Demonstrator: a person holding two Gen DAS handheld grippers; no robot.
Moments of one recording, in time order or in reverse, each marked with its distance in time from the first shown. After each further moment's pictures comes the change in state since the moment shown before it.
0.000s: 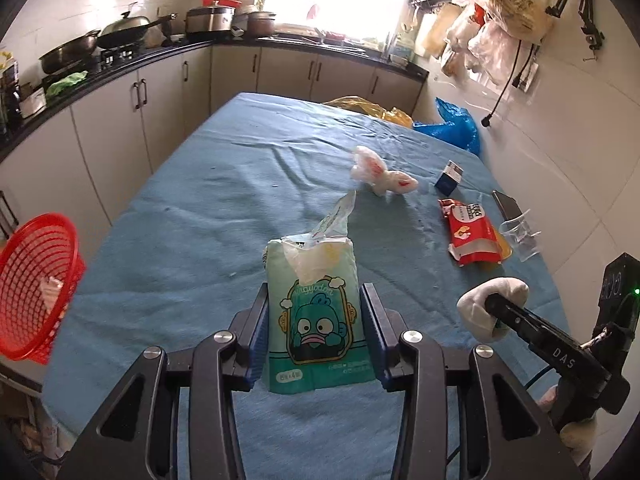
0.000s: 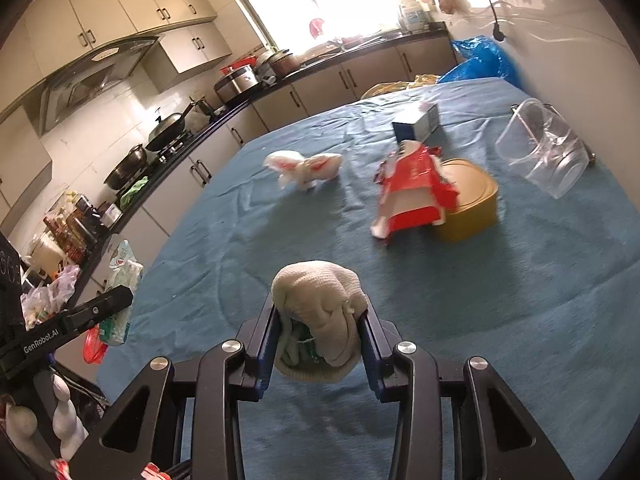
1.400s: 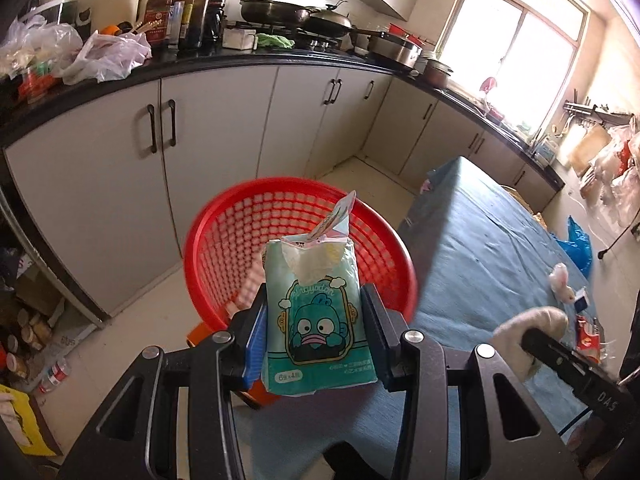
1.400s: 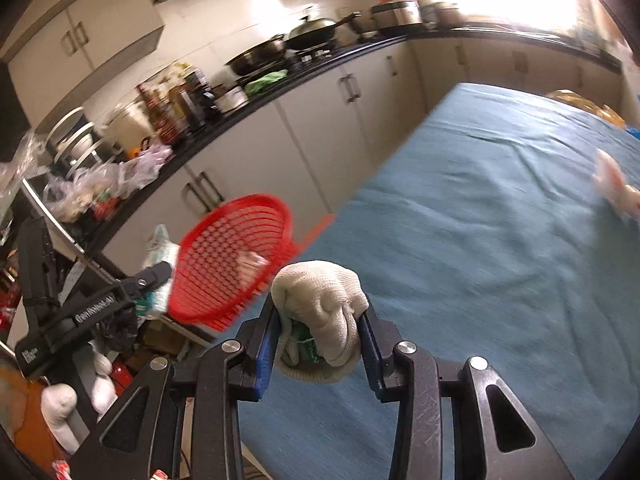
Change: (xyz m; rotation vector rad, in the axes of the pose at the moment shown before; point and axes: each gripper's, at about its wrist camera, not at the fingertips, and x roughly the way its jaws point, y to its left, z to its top) left arm -0.084 0.283 -0.043 -0.431 -0.133 0.314; right arm 0.130 0.285 -0.031 -0.394 0.244 0.304
